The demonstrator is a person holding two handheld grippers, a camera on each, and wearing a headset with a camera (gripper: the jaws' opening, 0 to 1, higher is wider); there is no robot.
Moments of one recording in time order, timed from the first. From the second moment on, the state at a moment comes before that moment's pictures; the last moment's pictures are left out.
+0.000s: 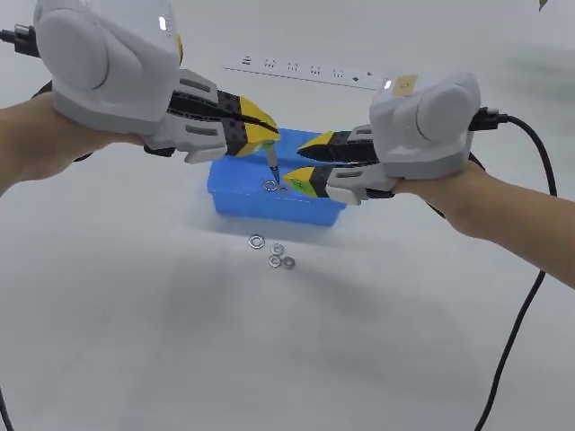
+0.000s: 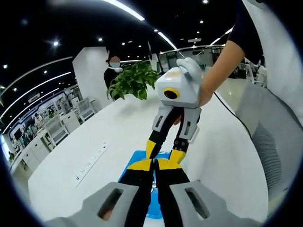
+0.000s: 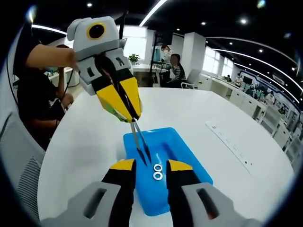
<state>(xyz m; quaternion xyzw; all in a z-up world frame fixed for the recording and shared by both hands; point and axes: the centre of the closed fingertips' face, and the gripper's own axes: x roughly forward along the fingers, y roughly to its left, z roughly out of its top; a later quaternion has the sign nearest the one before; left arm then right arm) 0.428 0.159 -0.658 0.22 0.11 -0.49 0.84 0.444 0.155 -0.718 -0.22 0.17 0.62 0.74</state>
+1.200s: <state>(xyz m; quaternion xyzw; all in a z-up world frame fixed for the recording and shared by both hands) 0.349 0.134 -0.662 0.21 0.13 -0.54 0.81 0.377 0.069 -0.738 -0.16 0.20 0.58 0.78</state>
